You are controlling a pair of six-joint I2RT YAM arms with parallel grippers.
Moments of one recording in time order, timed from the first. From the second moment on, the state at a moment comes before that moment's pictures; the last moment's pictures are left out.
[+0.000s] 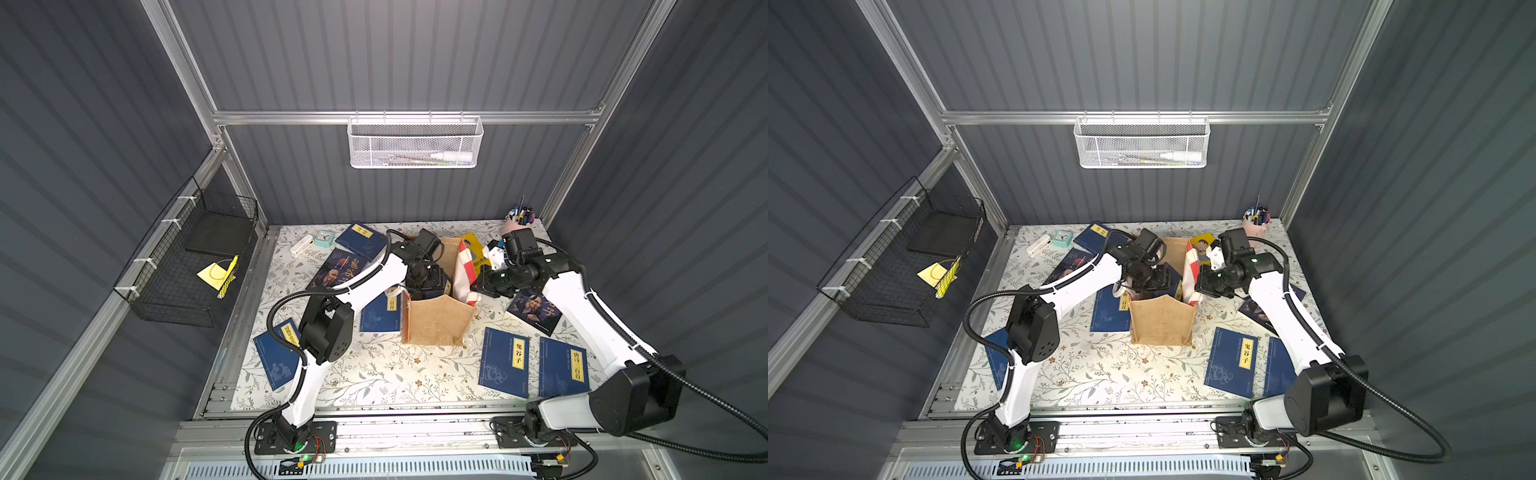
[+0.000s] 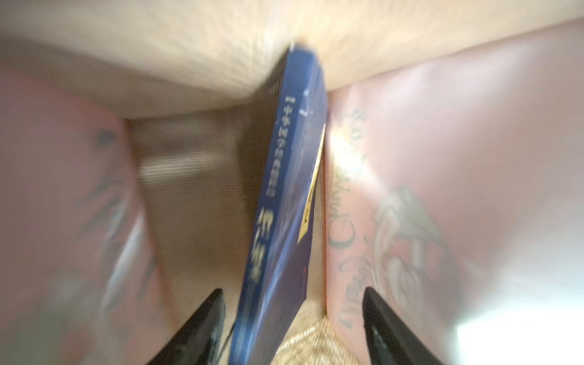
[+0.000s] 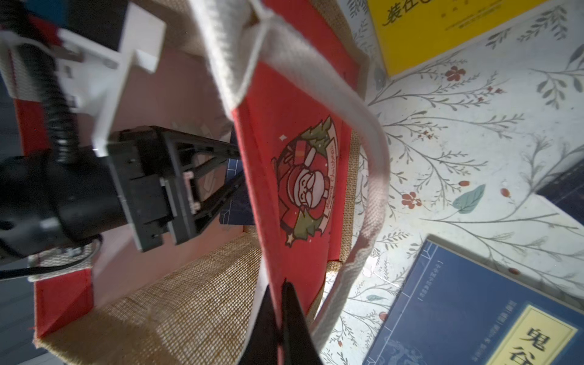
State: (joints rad) left arm -0.75 2.15 1.99 -0.90 0.19 -0.64; right arm 0.23 1.40 1.31 -0.97 -0.36 0.40
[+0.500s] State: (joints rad) left arm -0.71 1.90 2.03 -0.93 0.07 -0.53; right arm 0.20 1.45 1.50 -1.03 -0.31 0.33
